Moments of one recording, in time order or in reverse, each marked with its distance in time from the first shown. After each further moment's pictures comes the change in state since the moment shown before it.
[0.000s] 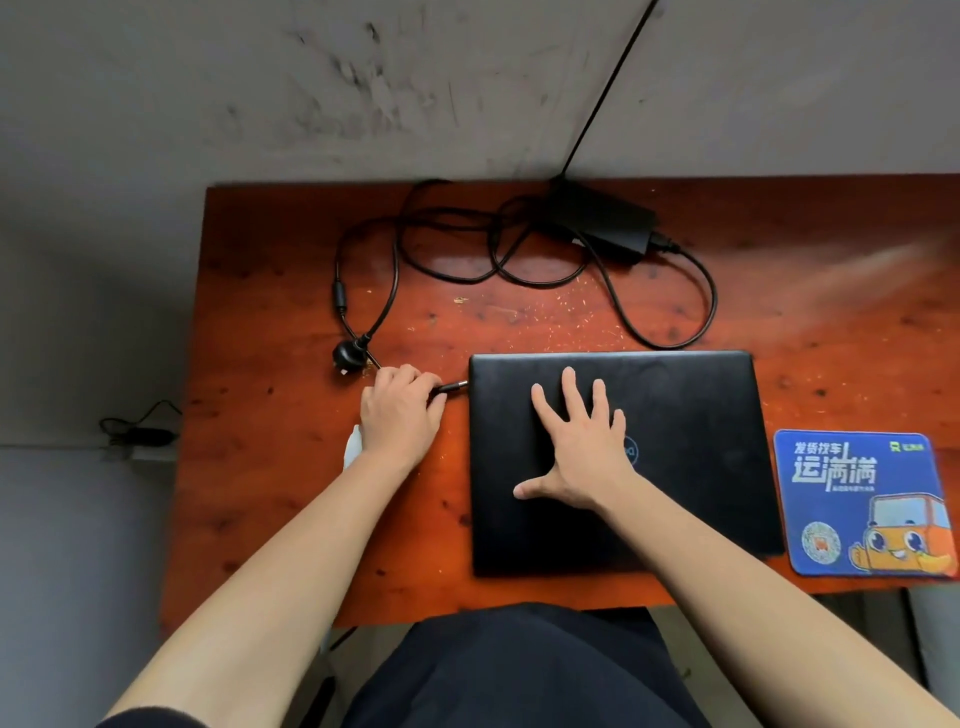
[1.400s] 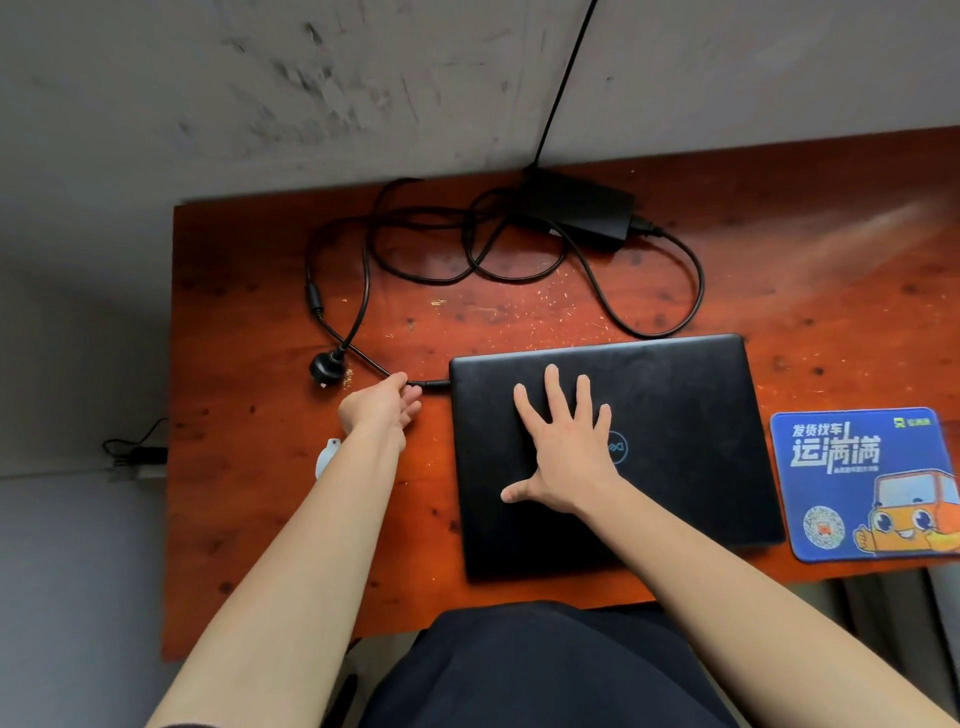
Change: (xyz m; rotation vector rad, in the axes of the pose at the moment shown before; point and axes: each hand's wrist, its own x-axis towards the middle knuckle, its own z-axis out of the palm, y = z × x) left_hand 0.036 0.023 -0.008 -1.175 0.050 -1.283; right_hand 0.003 0.000 0.006 0.043 -0.004 -0.018
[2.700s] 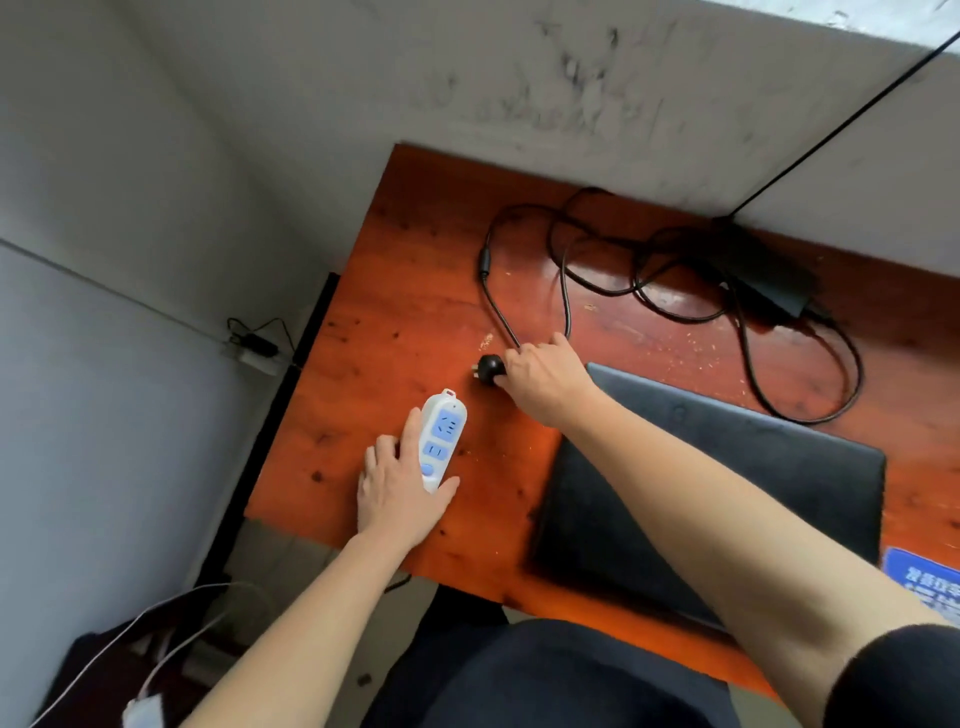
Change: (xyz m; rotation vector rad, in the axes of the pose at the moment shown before) left_hand 0.012 -0.118 -0.167 1.078 0.178 0.774; right_hand 0.077 -0.154 -0.047 -0.472 0.252 -0.608
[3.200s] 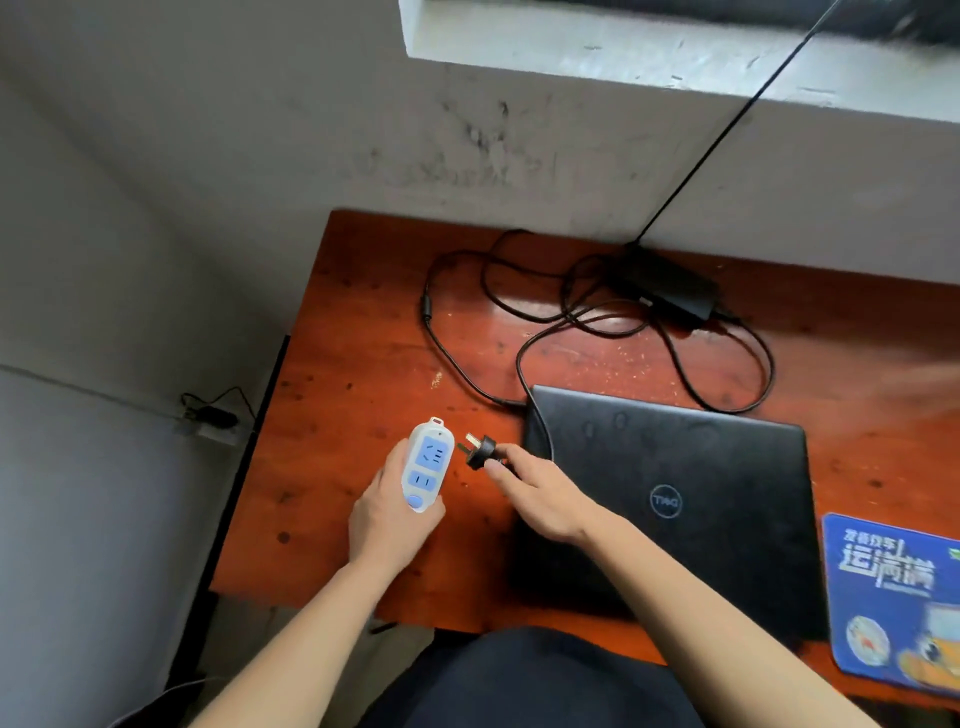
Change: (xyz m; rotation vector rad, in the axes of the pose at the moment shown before) left_hand 0.003 0.036 -0.018 -0.279 0.036 0.109; right_hand -0.125 -0.014 0.023 1.076 -0.039 0.274
